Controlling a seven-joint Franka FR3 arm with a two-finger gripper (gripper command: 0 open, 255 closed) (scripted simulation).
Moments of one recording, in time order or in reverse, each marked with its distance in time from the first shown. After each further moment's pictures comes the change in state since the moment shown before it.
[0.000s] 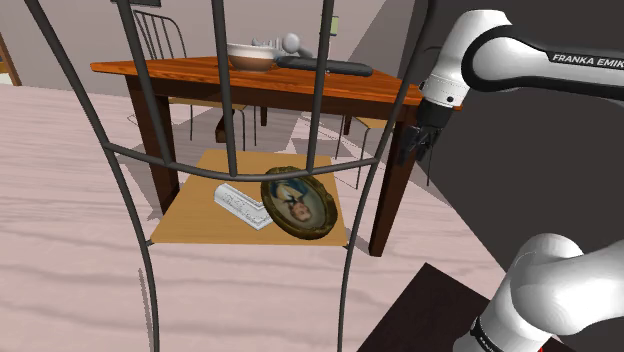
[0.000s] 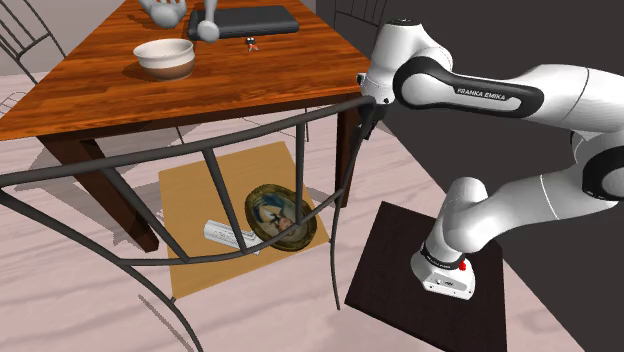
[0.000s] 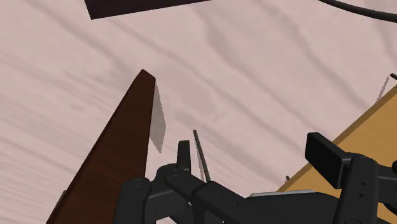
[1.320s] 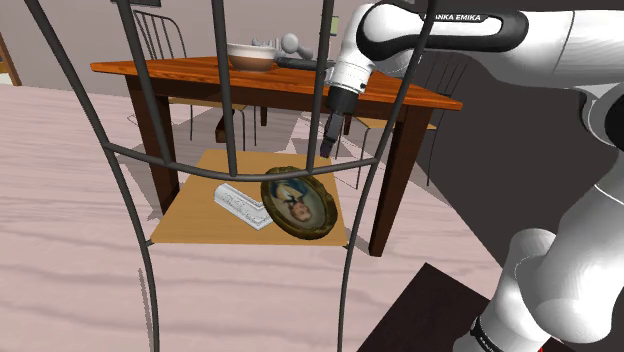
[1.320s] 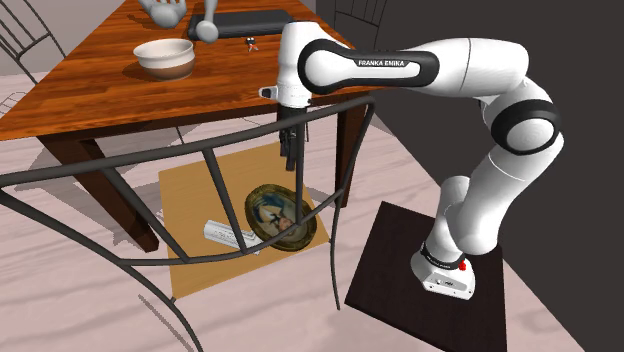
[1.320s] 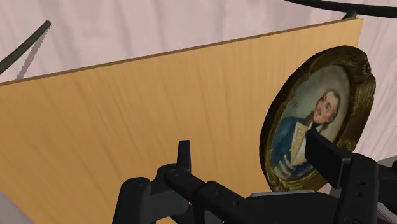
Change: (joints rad) arm 0.306 0.611 -0.084 0.511 0.279 0.002 -0.622
